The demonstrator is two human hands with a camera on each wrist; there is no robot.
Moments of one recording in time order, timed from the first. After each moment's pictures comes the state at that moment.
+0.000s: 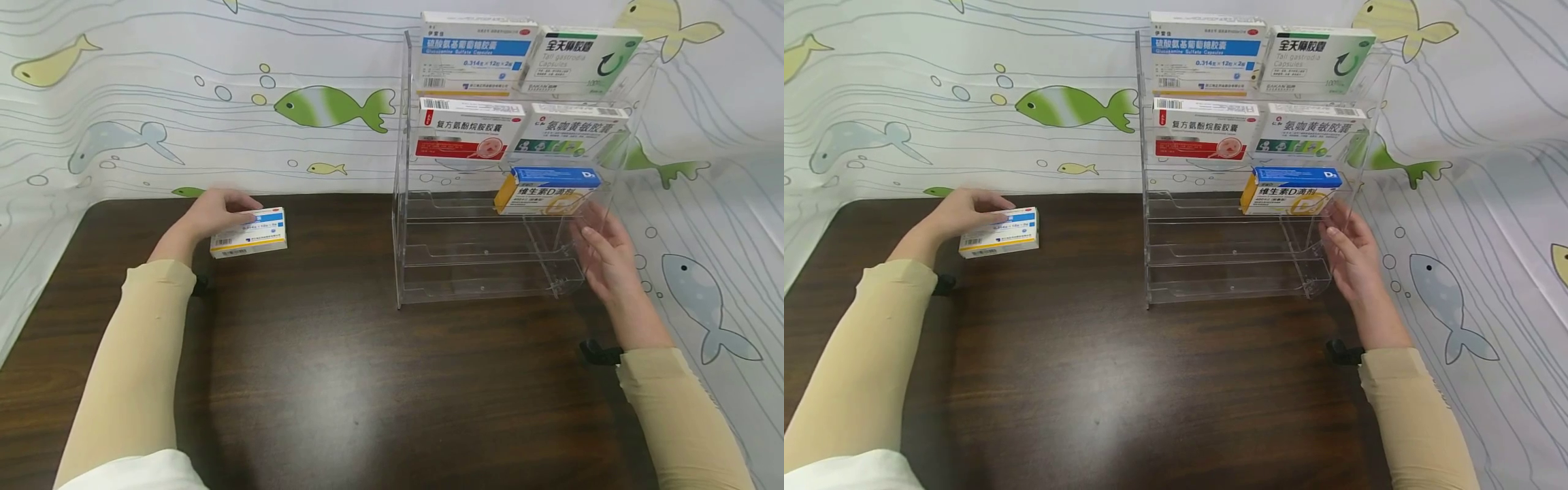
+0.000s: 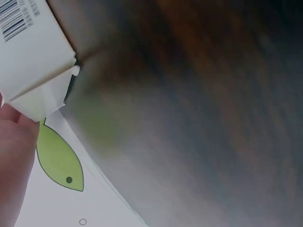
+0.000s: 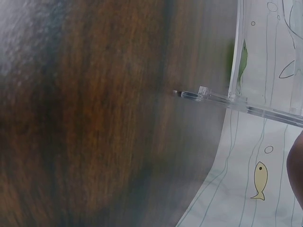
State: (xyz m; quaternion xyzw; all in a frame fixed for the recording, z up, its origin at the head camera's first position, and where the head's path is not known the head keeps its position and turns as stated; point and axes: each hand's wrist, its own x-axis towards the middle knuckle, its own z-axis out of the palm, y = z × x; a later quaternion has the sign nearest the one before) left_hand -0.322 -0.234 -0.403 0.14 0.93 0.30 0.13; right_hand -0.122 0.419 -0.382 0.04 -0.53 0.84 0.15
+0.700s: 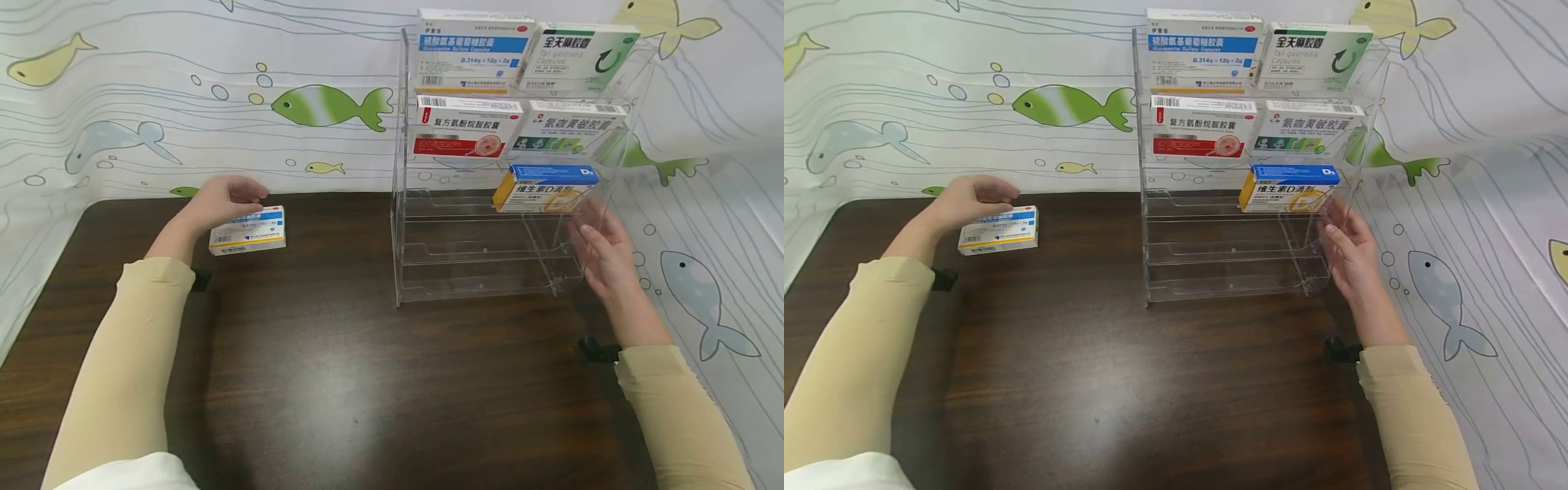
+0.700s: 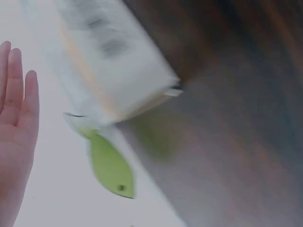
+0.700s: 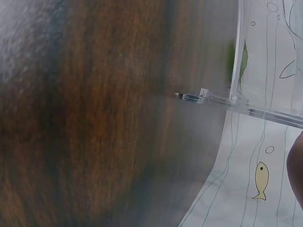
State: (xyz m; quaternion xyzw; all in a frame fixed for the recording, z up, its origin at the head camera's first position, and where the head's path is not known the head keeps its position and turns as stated) left_hand -0.317 -0.214 -0.378 0.19 0.92 0.34 0.10; right_hand -0.123 0.421 -0.384 0.03 -0.53 0.83 0.14
